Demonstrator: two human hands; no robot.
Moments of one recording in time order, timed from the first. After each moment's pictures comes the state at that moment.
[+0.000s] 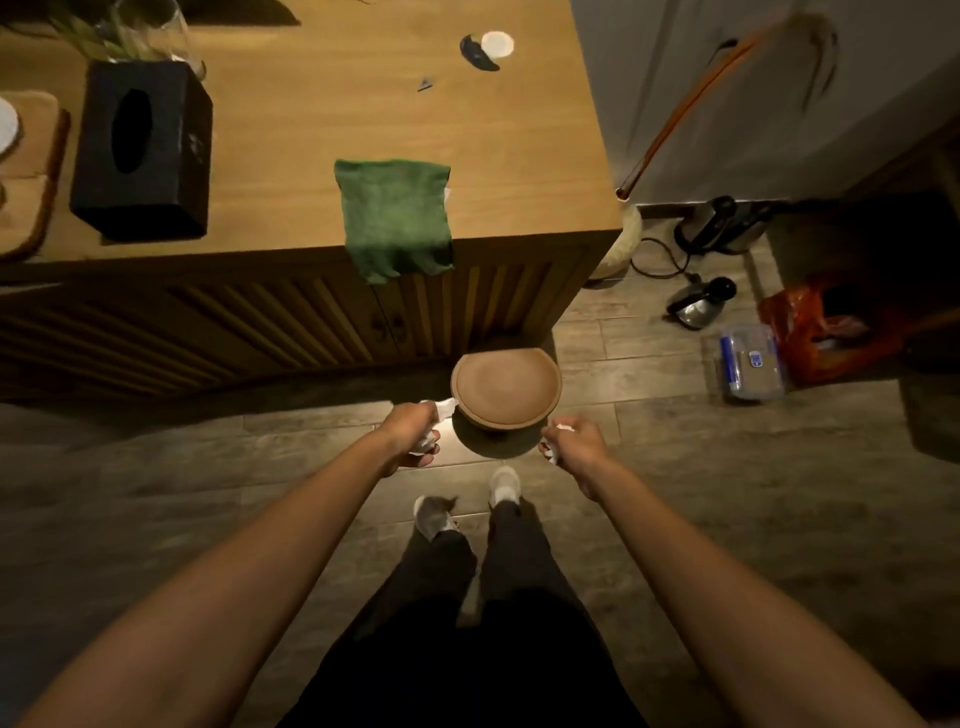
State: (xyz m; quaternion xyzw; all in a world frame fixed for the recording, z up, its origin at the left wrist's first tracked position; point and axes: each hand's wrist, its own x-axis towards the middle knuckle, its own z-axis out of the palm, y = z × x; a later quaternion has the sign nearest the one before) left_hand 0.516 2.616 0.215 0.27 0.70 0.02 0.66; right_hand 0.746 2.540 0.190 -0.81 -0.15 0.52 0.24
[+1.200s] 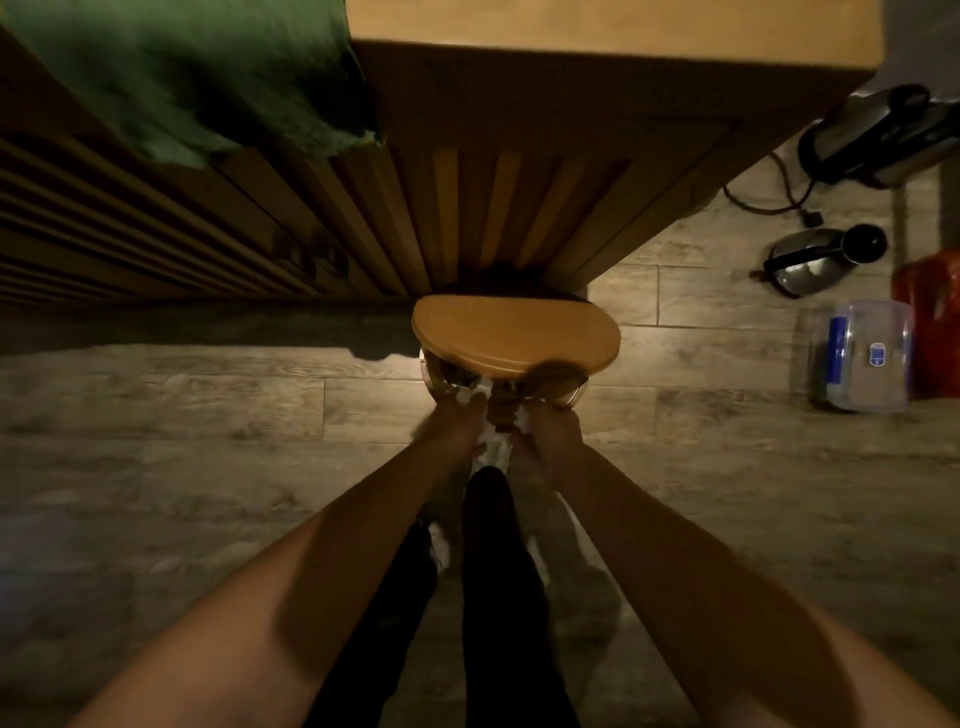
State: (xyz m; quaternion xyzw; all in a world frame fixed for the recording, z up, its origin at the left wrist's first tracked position) left_hand 0.661 2.660 -0.089 0.24 0.71 0.04 0.67; right_hand 0.788 2.642 -0.081 -0.77 0.04 0.60 0.23
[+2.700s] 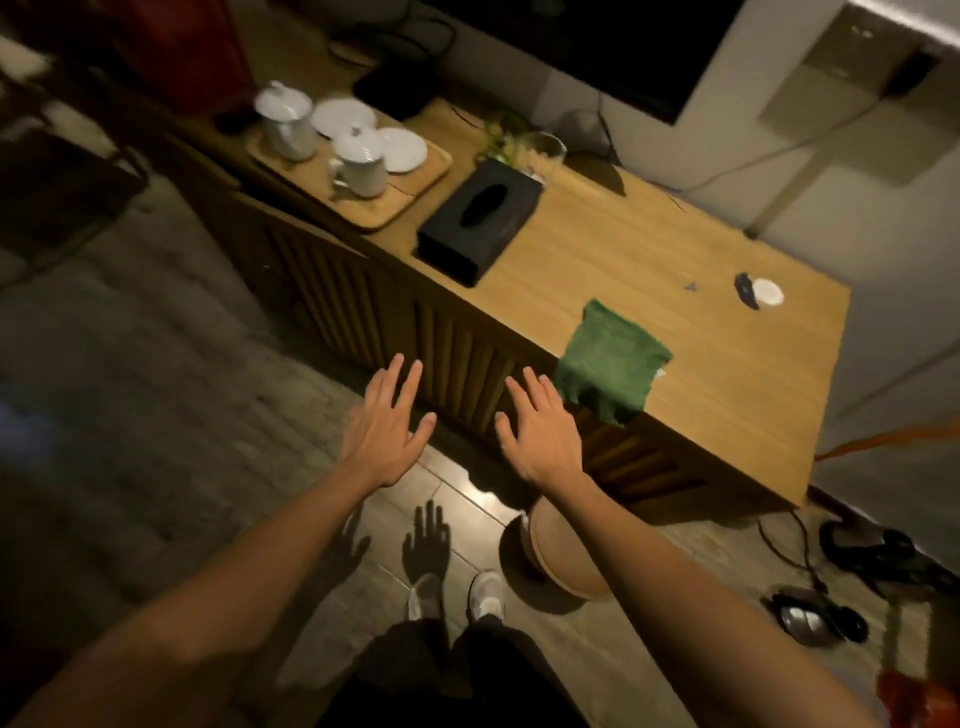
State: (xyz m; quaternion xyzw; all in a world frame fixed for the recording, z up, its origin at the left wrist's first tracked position) left_hand 0.336 2.601 0.275 0.56 0.81 0.09 0.18; right_hand 0.540 2.707 0.291 -0.49 -0.85 0.17 -0.03
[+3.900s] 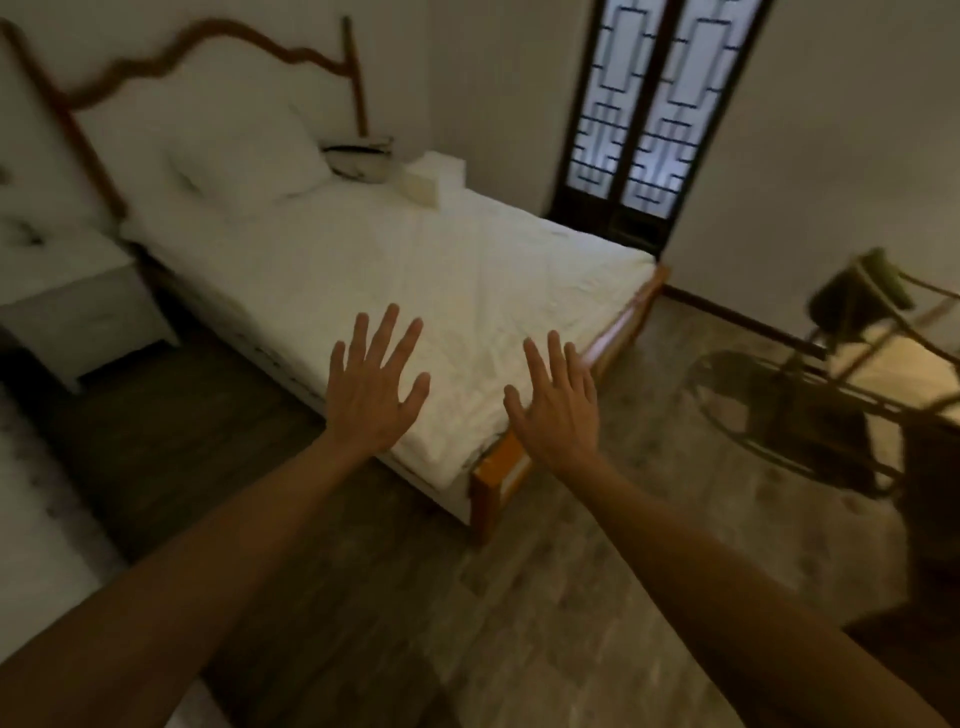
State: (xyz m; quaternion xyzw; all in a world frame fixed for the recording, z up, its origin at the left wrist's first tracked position) left_hand 0.114 1.868 0.448 -0.20 0.96 0.04 -0.21; right_hand -0.009 2.084 0.451 0.30 -0.93 0.17 0.09
